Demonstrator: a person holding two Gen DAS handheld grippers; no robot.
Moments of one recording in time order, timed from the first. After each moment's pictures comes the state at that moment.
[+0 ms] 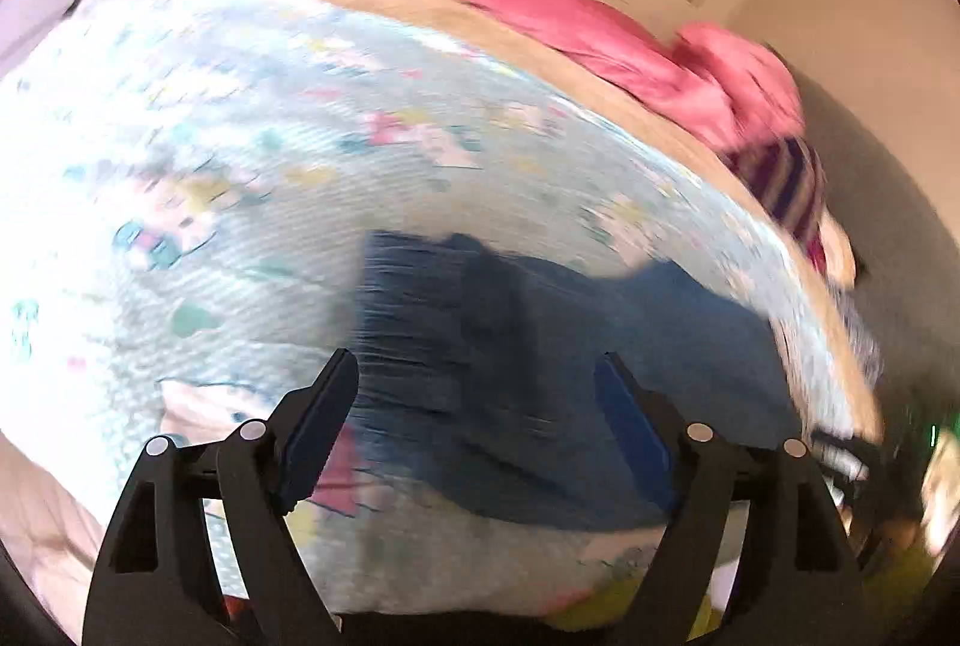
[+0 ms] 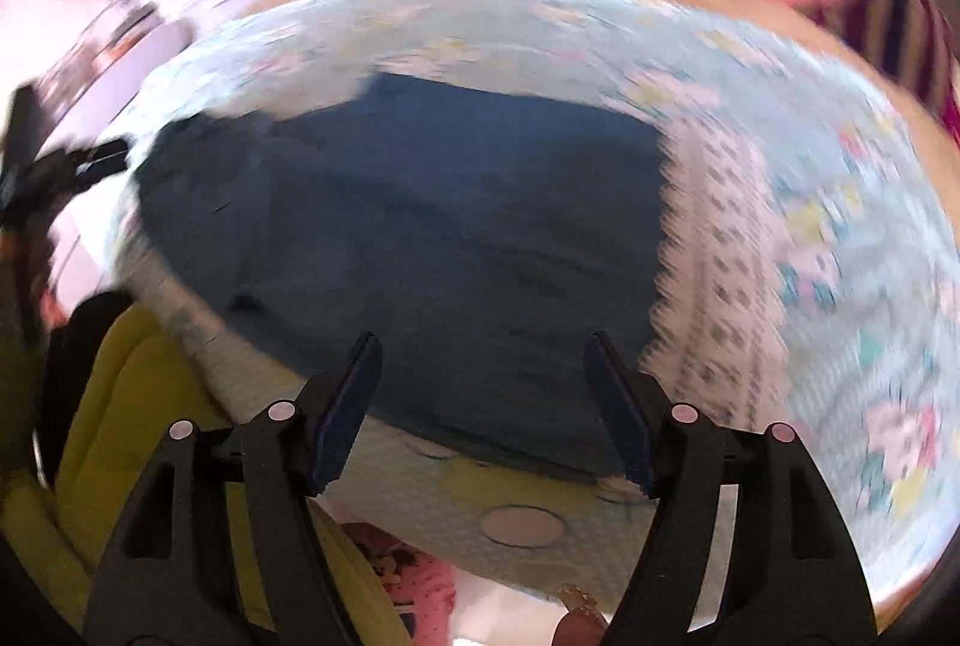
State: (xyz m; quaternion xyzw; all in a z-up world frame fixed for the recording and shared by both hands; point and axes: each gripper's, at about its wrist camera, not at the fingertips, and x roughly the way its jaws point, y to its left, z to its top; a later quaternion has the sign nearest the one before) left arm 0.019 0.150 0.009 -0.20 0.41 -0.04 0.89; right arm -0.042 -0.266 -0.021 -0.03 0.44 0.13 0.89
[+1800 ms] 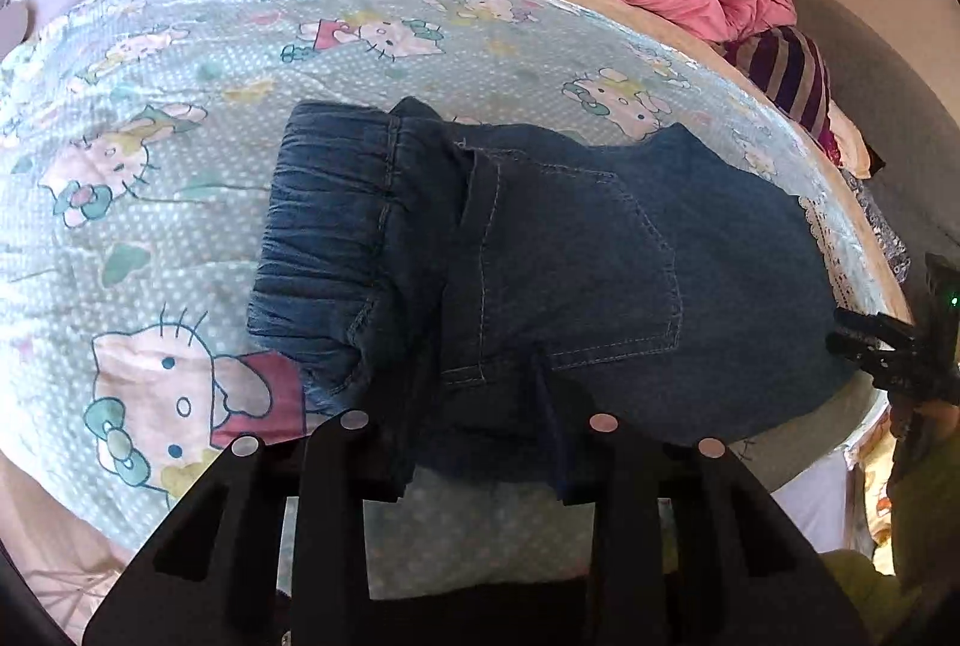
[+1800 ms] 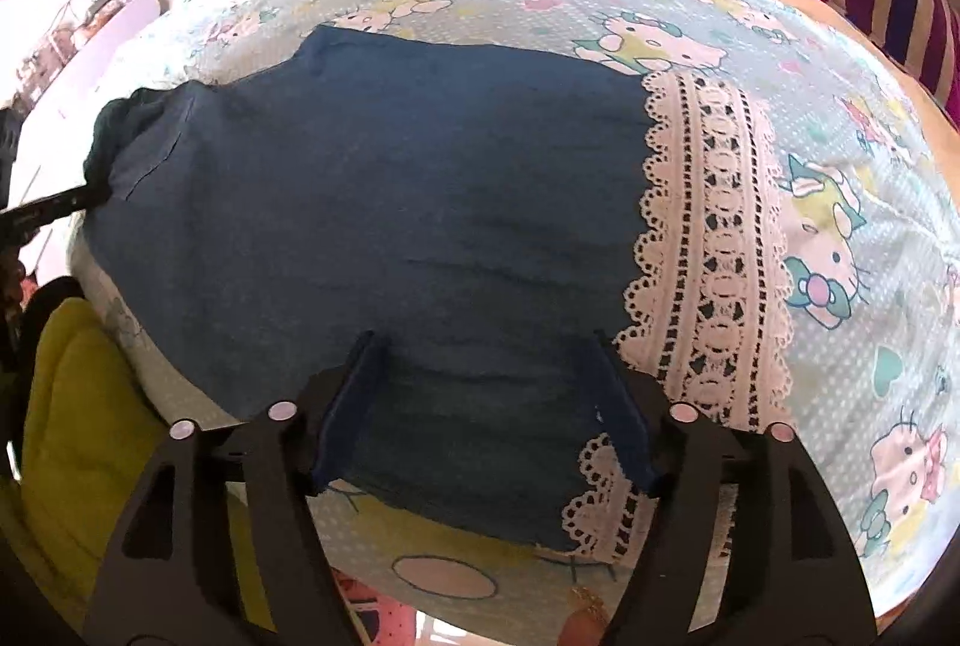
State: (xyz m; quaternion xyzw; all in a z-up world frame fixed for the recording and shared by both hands) left arm 0.022 0.111 -0.027 -0.10 0.48 -0.08 0.87; right arm -0.012 -0.303 -0.044 -0.02 0.48 0.08 0.88
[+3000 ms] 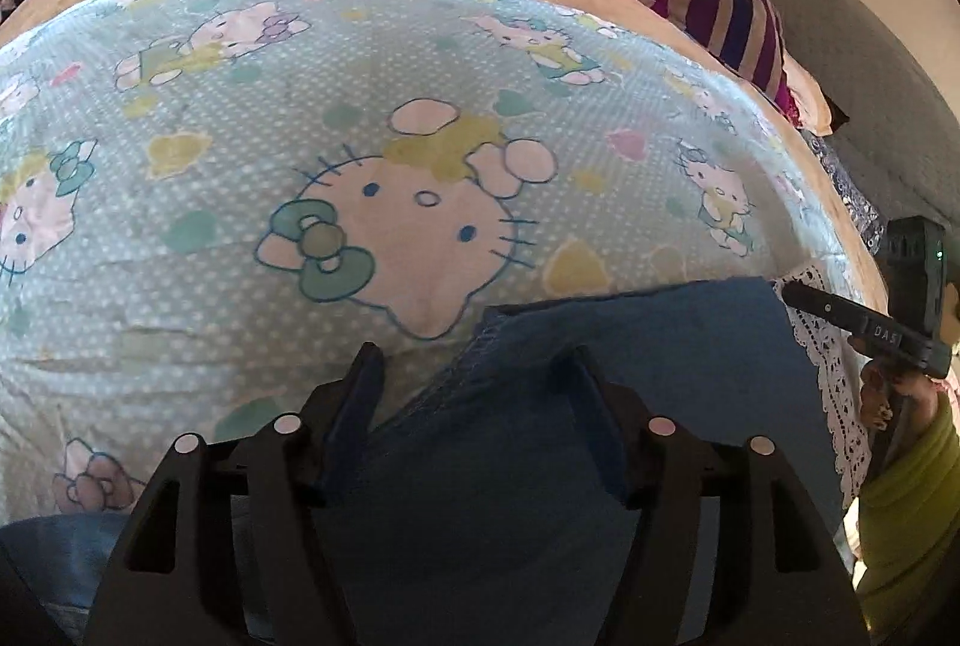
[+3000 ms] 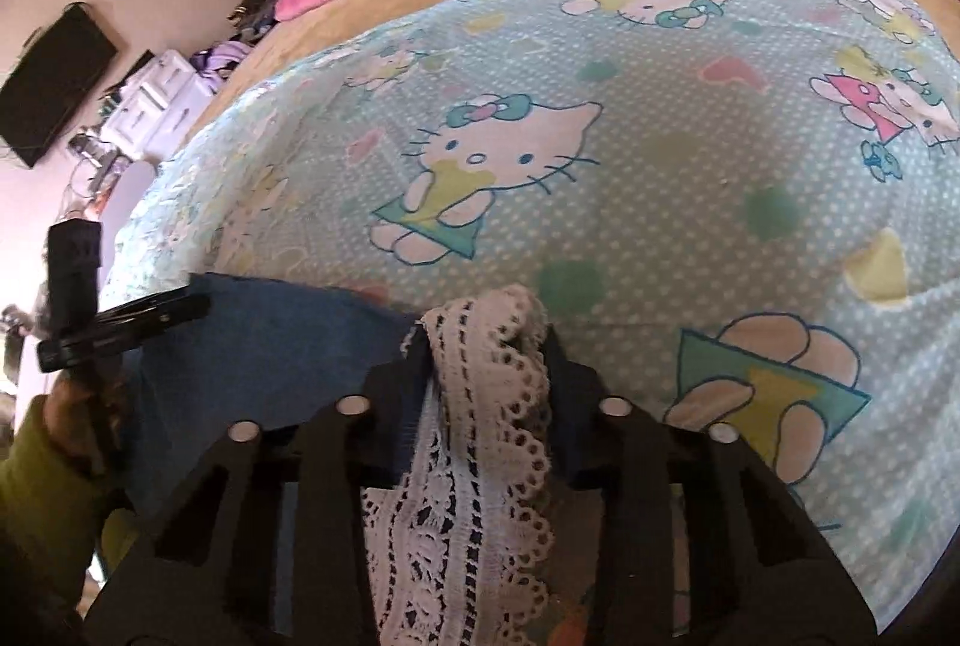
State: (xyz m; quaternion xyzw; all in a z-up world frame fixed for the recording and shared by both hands) left arm 0.206 -0.042 -0.048 -0.07 0.51 -0.19 0.84; right arm 0.096 -0.428 -0.051 0.17 0.43 0.10 0.88
